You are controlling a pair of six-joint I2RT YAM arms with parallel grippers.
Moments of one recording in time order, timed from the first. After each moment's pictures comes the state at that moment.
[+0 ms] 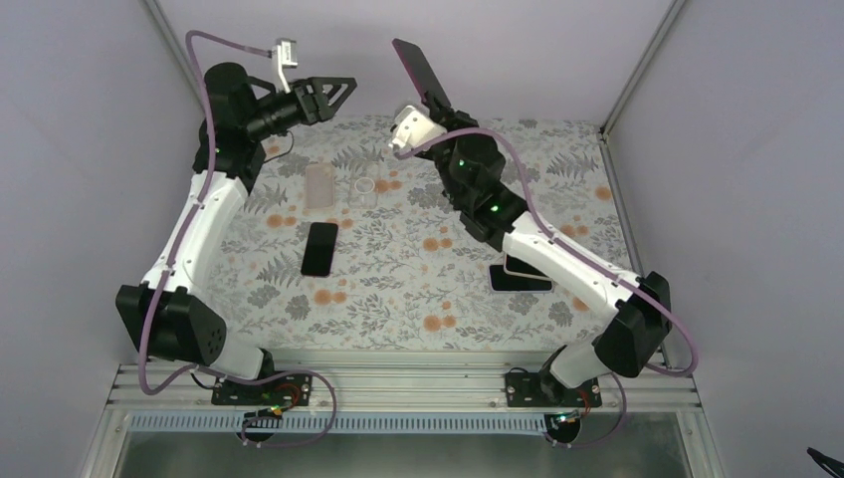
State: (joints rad) left arm -0.14 1.48 1.55 -0.05 0.79 -0.63; right arm 0.77 1.49 1.39 0.24 0.47 -0.93
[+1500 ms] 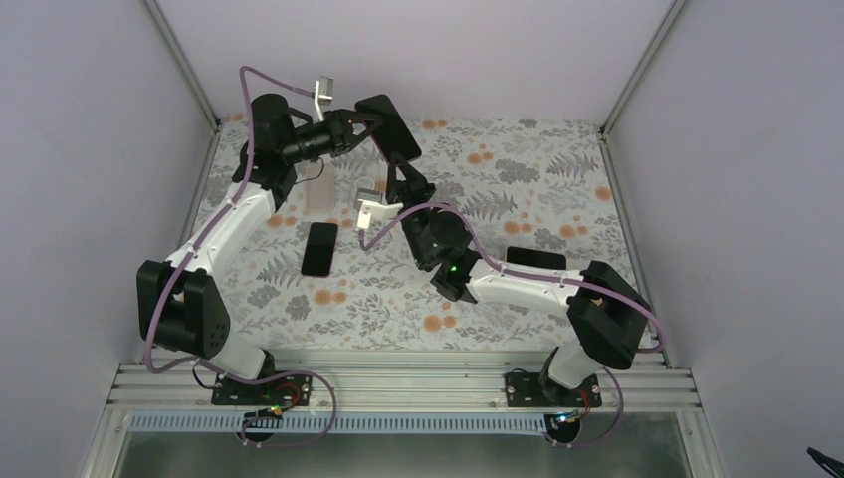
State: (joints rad) left arm -0.24 1.52 1.30 0.21 0.89 -0.98; right arm 1.02 1.58 0.97 0.94 0.62 -1.58
